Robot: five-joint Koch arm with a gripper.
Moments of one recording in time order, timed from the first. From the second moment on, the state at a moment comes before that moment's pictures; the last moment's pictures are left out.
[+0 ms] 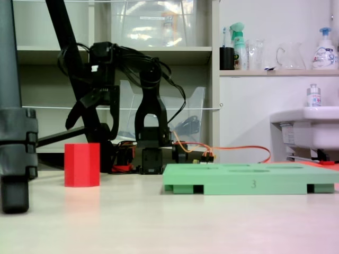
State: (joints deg) arm 21.9 80.2 77.3 91.8 61.2
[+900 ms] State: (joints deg) arm 22.0 72.0 75.3 84.8 58.6
